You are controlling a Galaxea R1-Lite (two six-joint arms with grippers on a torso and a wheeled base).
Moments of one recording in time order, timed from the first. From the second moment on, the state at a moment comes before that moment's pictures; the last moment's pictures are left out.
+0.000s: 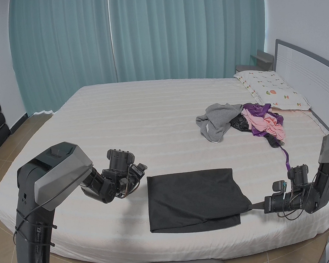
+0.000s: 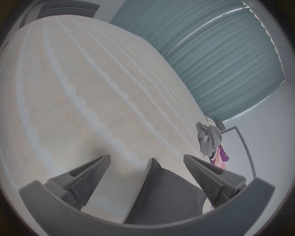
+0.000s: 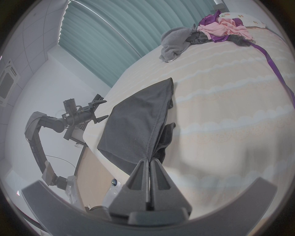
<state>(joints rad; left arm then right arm) -0.36 2.47 -1.27 -0.56 0.08 -1.05 0.02 2.22 -0.37 -1.00 0.65 0.19</state>
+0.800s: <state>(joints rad) -0.36 2.47 -1.27 -0.56 0.08 -1.05 -0.01 2.14 -0.33 -1.00 0.69 0.17</state>
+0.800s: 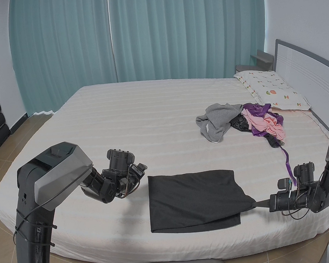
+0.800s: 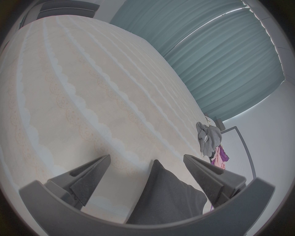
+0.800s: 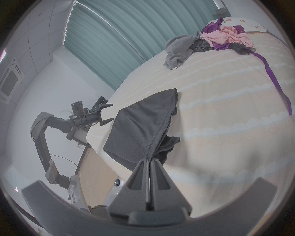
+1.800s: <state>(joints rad) -0.36 2.47 -1.27 -0.56 0.08 -1.05 0.08 2.33 -0.81 -0.95 0.52 0.55</state>
